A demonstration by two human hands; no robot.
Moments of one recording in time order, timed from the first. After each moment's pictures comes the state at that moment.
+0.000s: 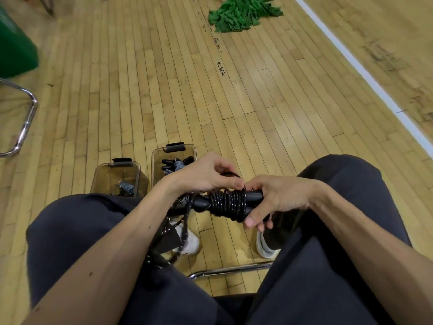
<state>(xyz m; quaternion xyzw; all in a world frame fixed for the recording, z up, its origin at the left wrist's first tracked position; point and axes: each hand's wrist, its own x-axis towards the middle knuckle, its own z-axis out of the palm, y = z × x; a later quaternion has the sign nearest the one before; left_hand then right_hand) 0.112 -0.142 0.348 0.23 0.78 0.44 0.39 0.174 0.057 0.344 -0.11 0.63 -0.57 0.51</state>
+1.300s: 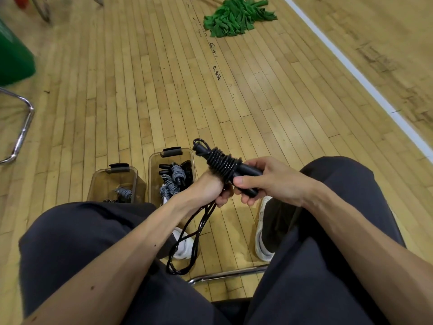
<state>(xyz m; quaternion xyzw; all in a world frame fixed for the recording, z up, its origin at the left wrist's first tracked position) 0.143 -0.123 0.339 0.08 0.75 0.54 0.38 0.172 0.057 0.355 0.02 0.63 -0.70 0.32</state>
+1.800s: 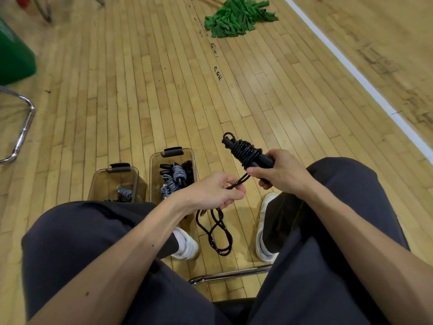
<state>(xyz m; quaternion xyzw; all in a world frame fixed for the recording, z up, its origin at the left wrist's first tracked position) 0.138 -0.128 0.341 0.13 0.78 0.42 0.45 0.160 0.070 0.330 0.14 0.82 -0.53 0.16</state>
